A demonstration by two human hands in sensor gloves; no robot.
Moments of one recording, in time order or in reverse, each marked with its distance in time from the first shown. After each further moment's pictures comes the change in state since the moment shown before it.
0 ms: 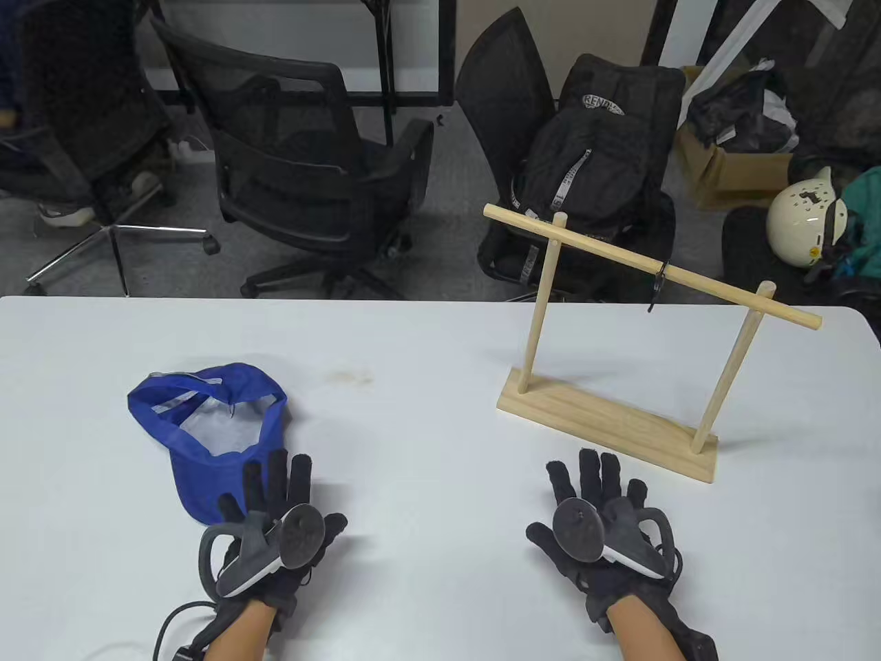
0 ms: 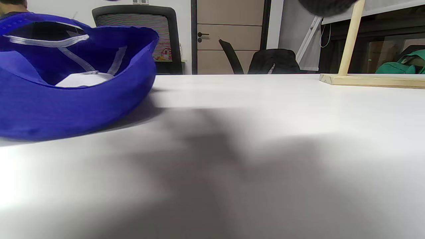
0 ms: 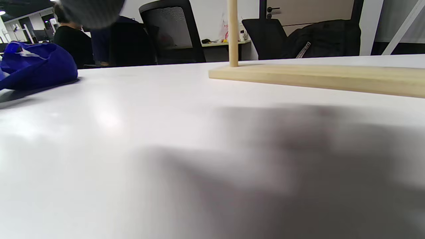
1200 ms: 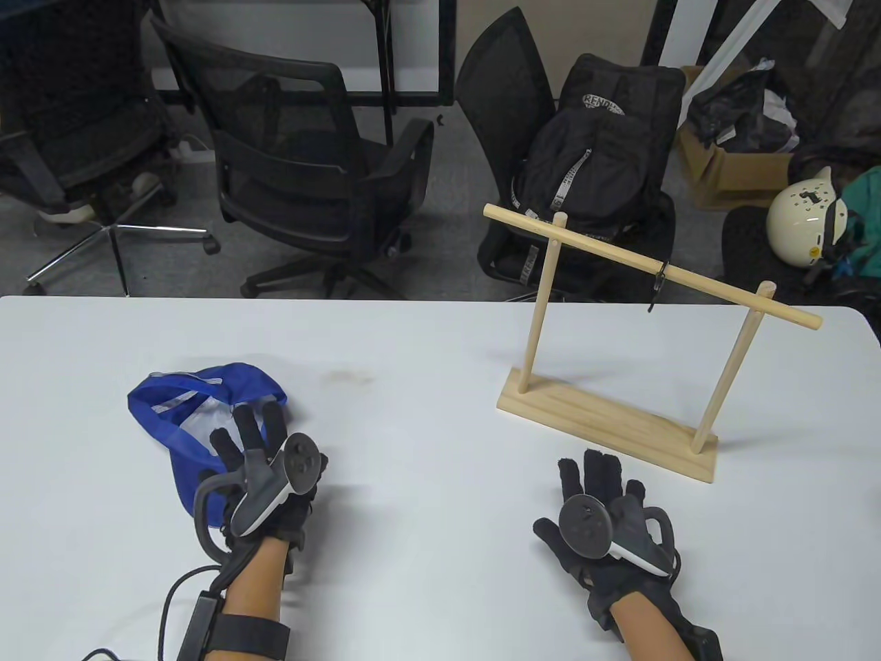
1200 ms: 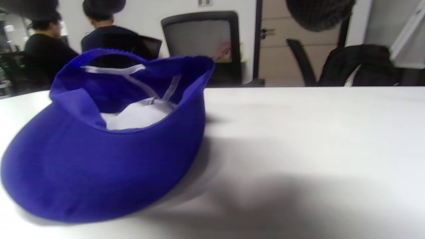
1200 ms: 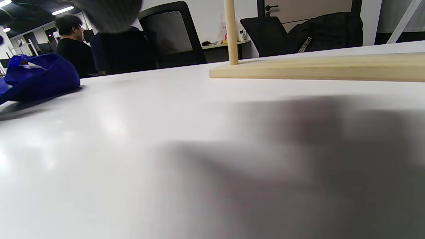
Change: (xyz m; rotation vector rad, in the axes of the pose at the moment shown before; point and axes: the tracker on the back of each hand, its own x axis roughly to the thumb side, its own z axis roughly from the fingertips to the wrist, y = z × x) left_hand -0.014 0.040 -0.056 -0.046 0.355 -0.027; right_hand -0.008 0.008 -0.006 -0.012 -0.013 -0.063
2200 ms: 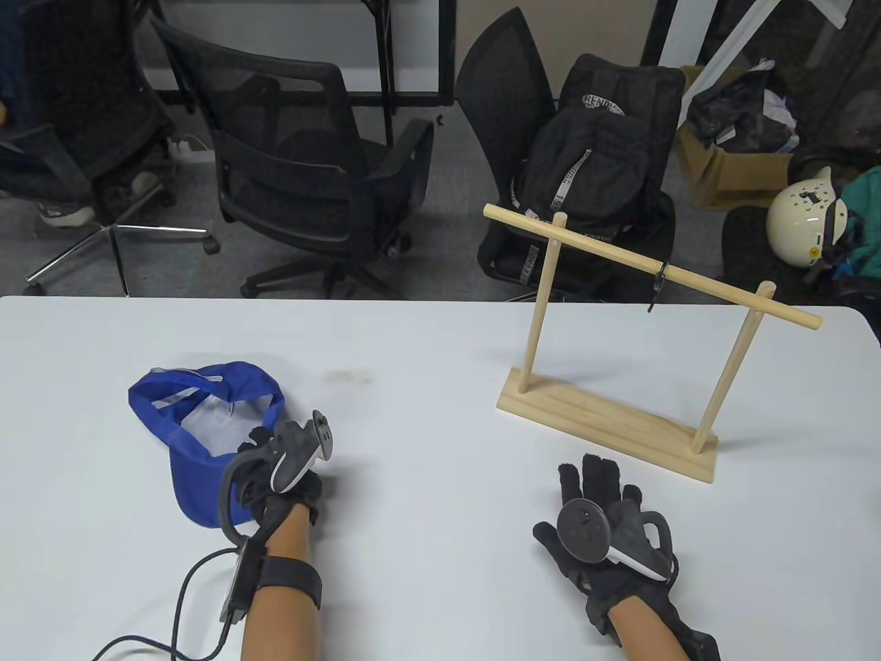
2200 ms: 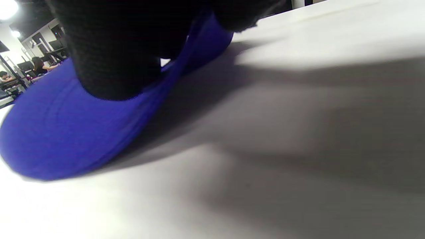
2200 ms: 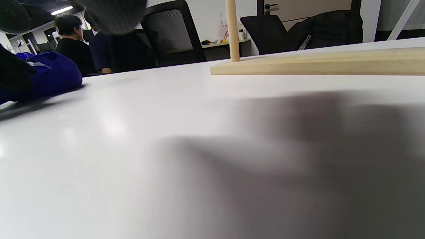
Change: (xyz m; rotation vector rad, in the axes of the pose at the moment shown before) left_hand 0.011 -0.055 -0.060 -0.164 0.181 -0.225; right_hand 0.002 0.006 0.002 0.005 0.006 -0.004
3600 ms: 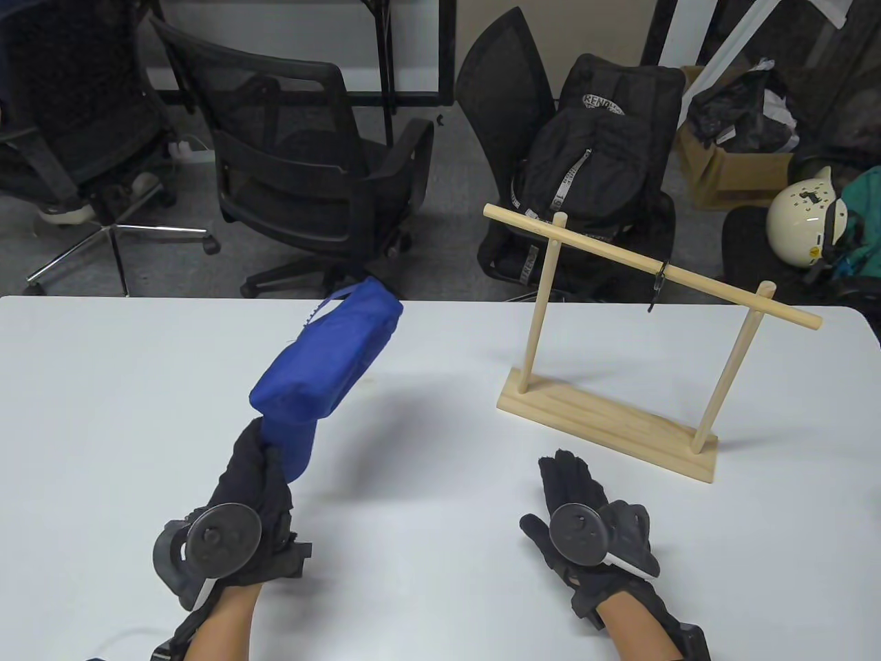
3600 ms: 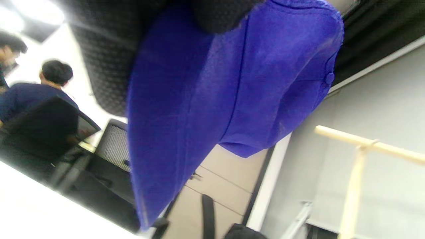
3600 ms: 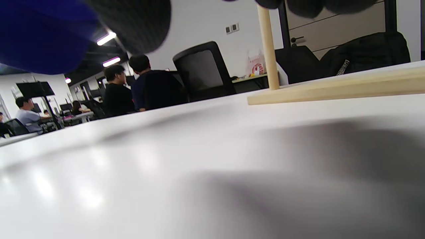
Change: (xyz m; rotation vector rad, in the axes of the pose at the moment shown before) left_hand -0.087 0.058 0.140 0.782 -0.447 0.924; right_hand 0.013 0.003 -0.010 -0.196 -0.157 -0.099
